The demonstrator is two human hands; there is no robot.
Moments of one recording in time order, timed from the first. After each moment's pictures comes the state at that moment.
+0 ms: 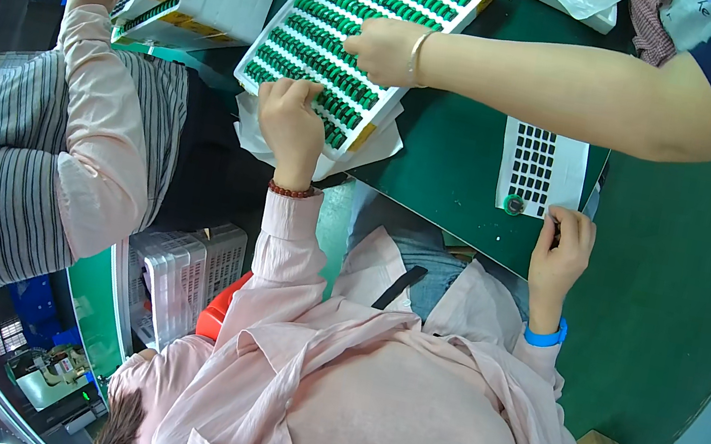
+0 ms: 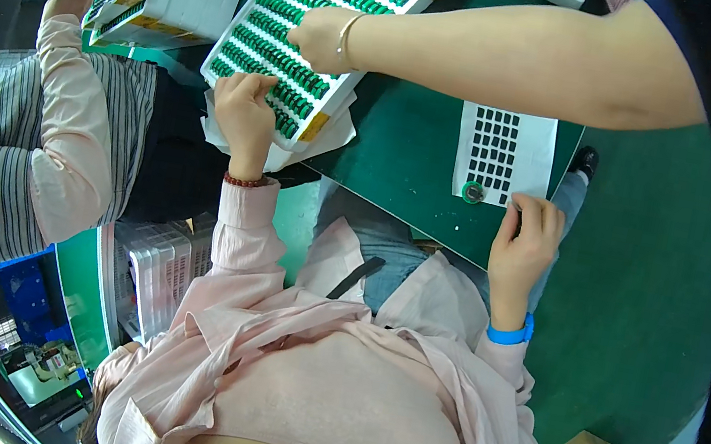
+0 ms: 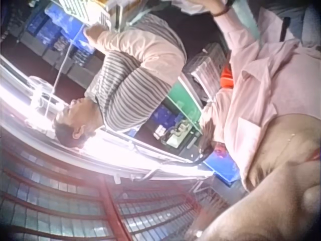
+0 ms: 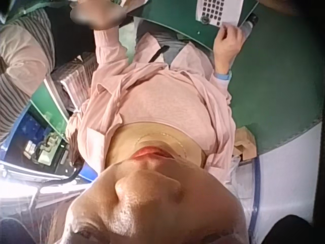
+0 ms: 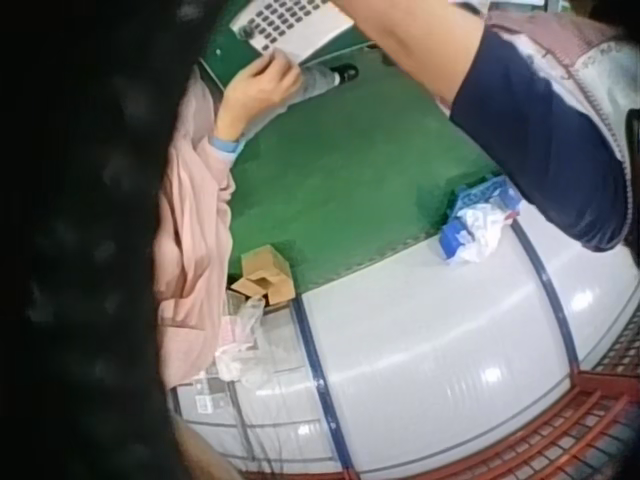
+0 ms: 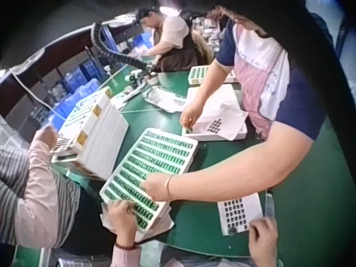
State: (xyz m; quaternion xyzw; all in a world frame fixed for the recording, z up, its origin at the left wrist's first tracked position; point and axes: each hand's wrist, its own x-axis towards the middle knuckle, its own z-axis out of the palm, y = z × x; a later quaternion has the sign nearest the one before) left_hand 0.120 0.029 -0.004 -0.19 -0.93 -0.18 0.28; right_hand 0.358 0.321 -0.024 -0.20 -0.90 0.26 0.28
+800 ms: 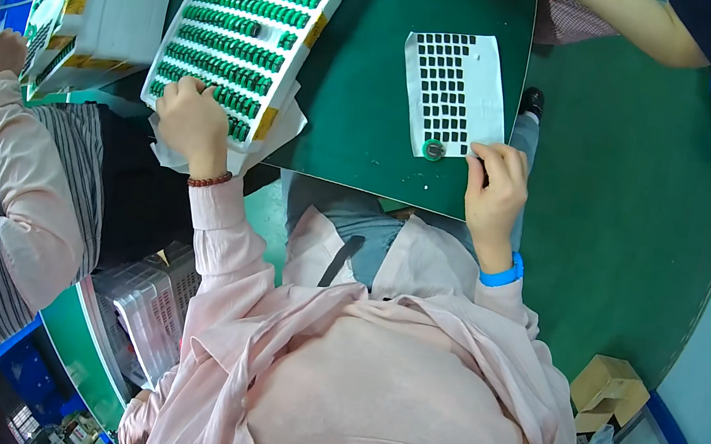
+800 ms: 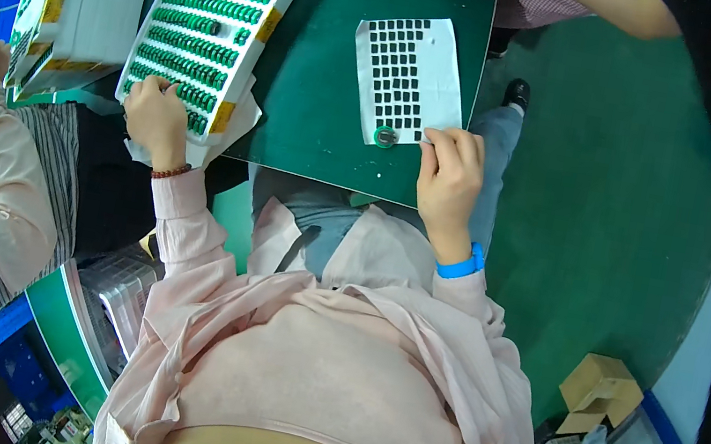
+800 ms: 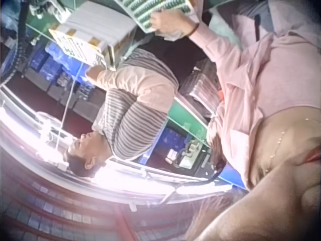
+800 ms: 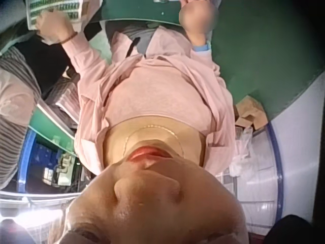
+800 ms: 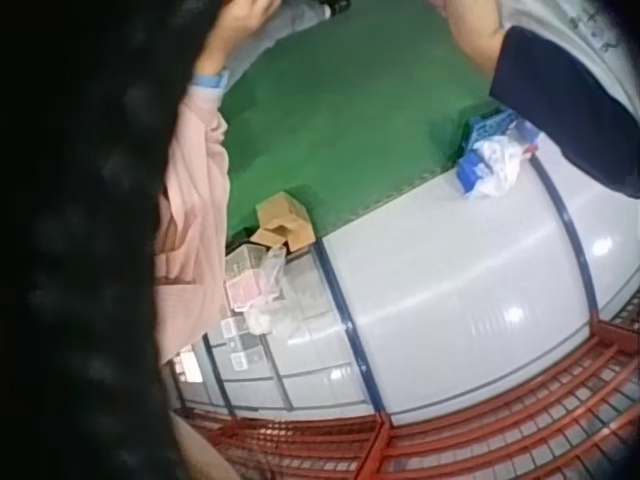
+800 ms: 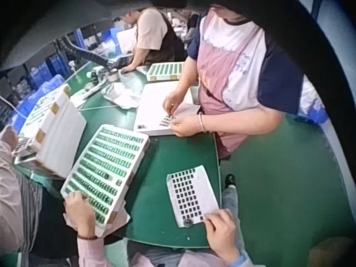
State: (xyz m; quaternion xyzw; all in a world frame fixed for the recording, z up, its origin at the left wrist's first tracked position) left_hand 0.104 0.045 -0.006 -0.09 -0.97 0.00 0.21; right_hand 0.363 0.323 -0.030 -0.22 -0.88 0.27 0.32
